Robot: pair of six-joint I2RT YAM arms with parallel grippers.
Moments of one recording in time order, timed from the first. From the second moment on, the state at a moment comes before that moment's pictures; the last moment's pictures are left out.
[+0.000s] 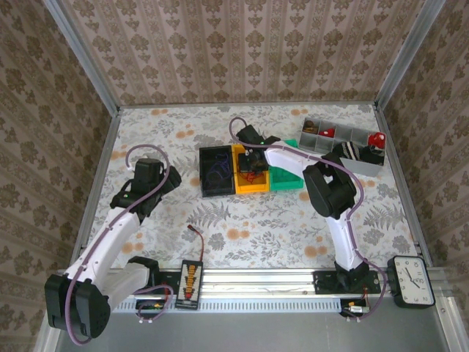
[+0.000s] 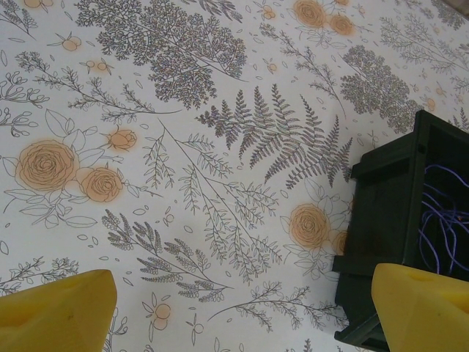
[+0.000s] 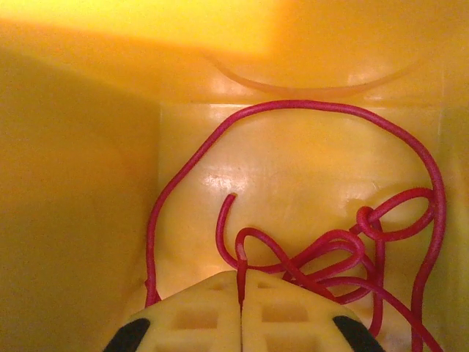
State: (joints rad) left arm -0.29 0.98 0.71 -0.53 -0.21 -0.67; right arm 0.57 2.16 1.63 -0.59 0.02 0.51
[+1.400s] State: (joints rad) left arm -0.22 0.93 0.74 -0.58 -0.51 -0.51; right arm 0.39 1.19 0.79 -0.25 0.42 0.43
